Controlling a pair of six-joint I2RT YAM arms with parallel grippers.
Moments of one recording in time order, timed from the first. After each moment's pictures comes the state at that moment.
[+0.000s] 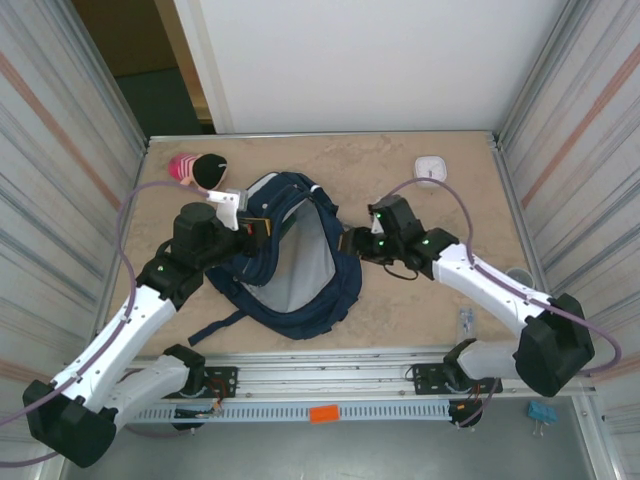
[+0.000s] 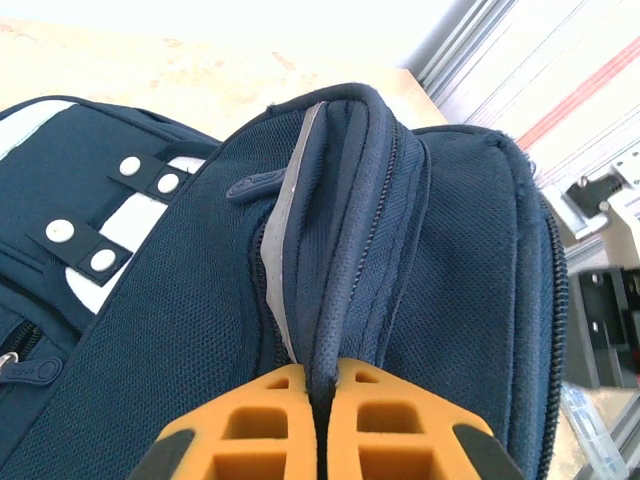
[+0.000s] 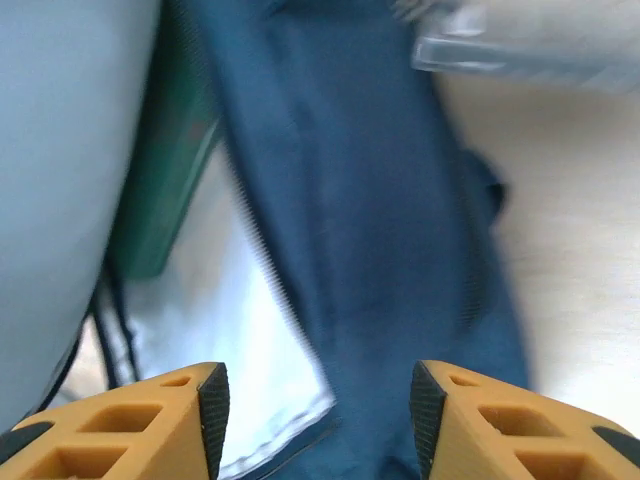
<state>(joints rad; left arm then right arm) -0.46 0.92 0.82 -0.31 0.24 -0.40 0.66 1.29 0.93 -0.43 -0.22 0.79</state>
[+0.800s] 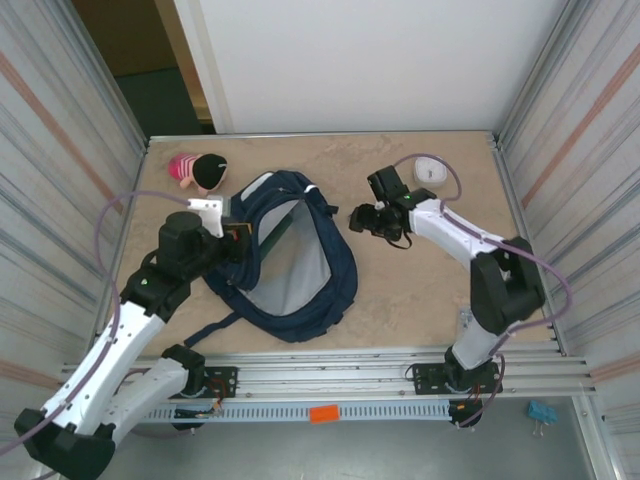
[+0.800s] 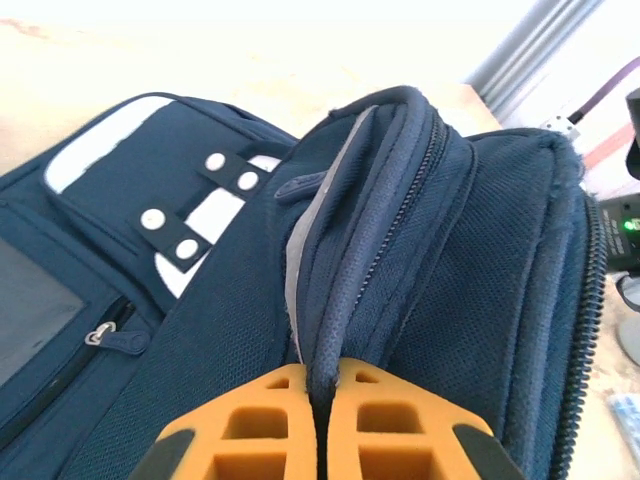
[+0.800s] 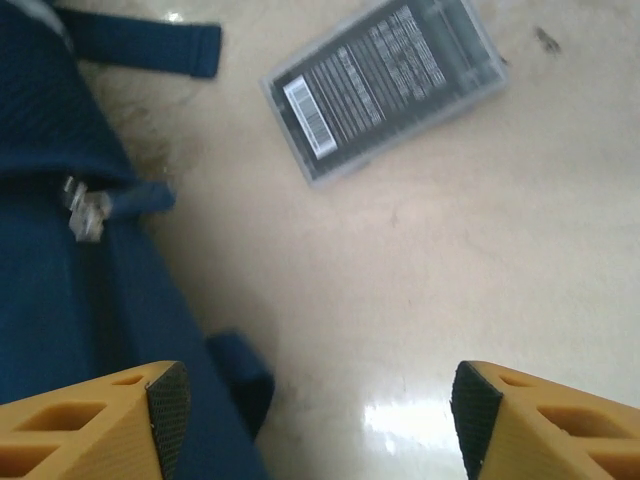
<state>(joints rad) -0.42 0.78 0.82 -0.48 0.11 -0.38 0.48 1.70 1.25 -0.64 -0.04 0.62</state>
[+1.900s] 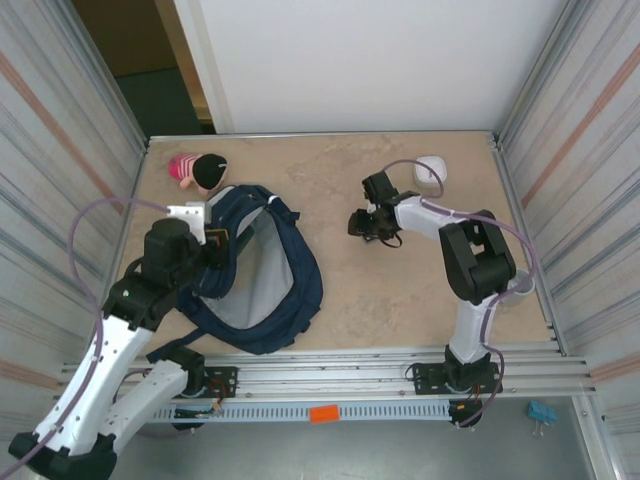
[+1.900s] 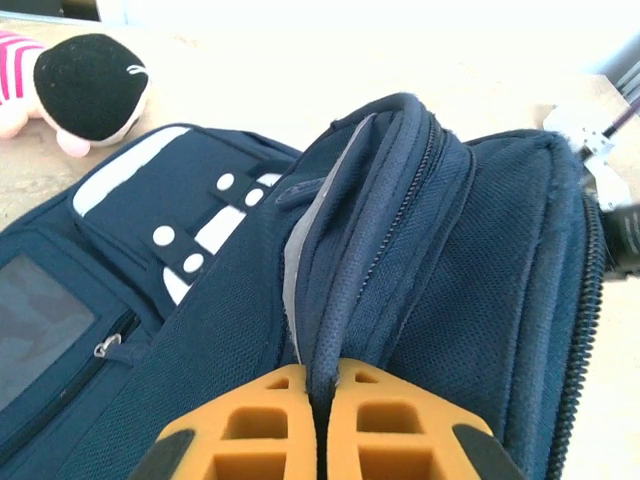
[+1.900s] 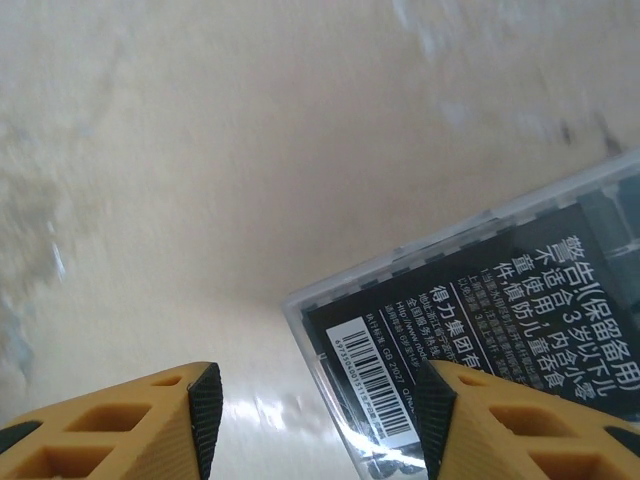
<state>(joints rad) -0.39 0.74 0.90 -0.68 -0.06 -0.30 0.44 1.89 1.22 -0.47 -0.08 0.51</state>
